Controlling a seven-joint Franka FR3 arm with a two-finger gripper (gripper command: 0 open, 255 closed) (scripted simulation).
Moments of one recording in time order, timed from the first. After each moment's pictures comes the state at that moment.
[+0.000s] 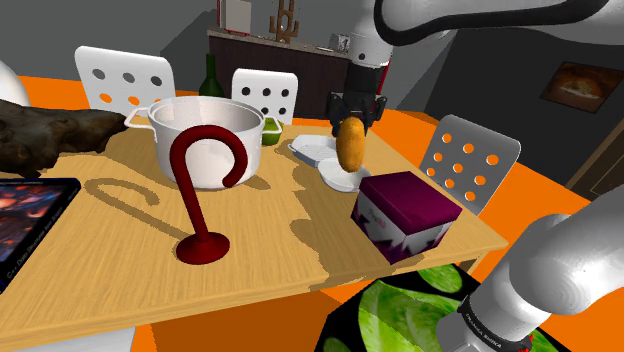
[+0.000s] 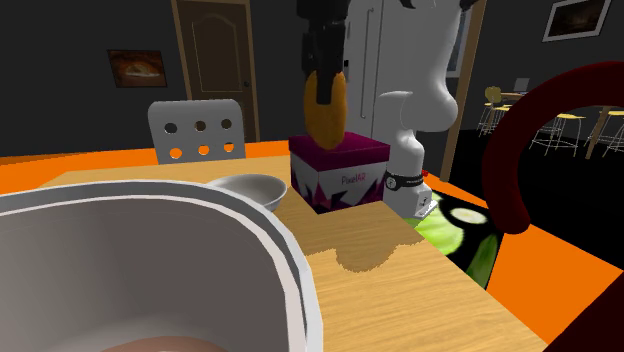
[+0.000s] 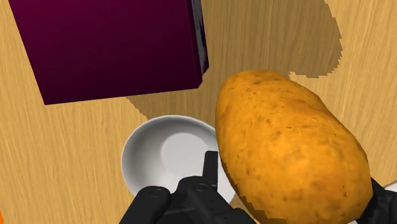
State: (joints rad) arm 0.03 -0.33 0.23 -2.09 0.01 1.78 0.61
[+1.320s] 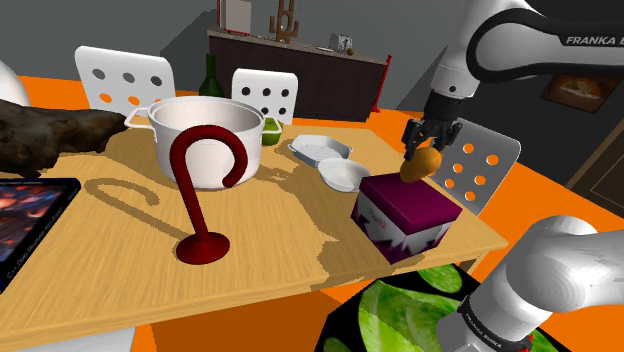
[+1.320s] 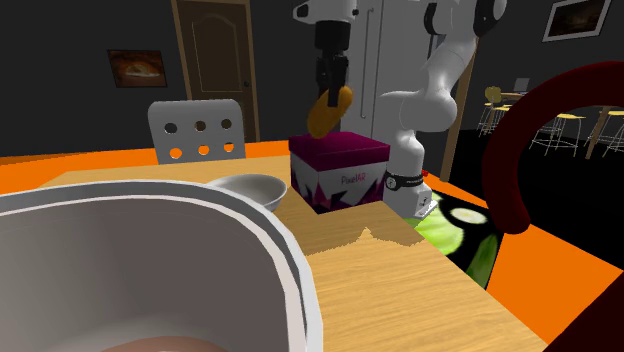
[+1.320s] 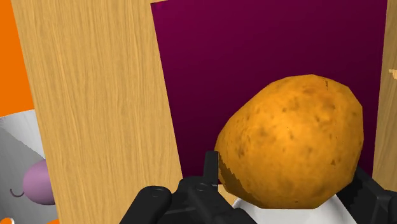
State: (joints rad) arm -0.03 -0.82 0.01 -2.53 -0.06 1.73 0.35
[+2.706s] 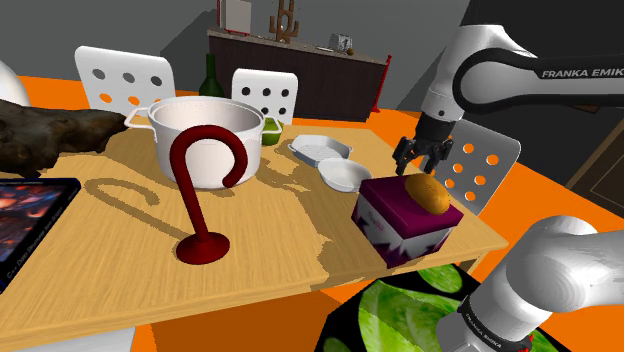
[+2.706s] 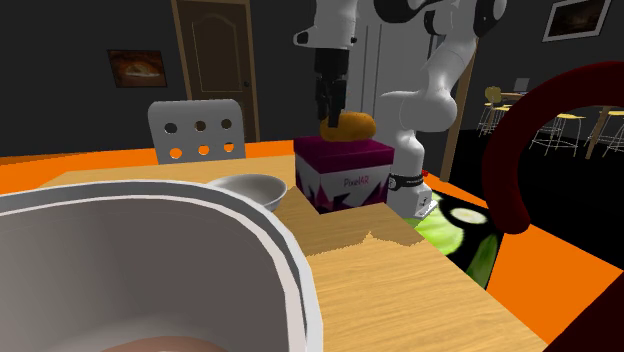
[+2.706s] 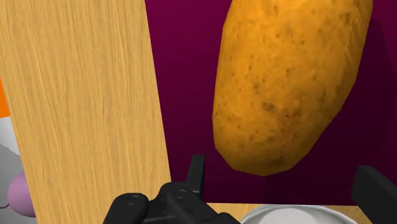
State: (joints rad) arm -0.03 -0.82 0.01 -2.66 -0.06 1.86 0.35
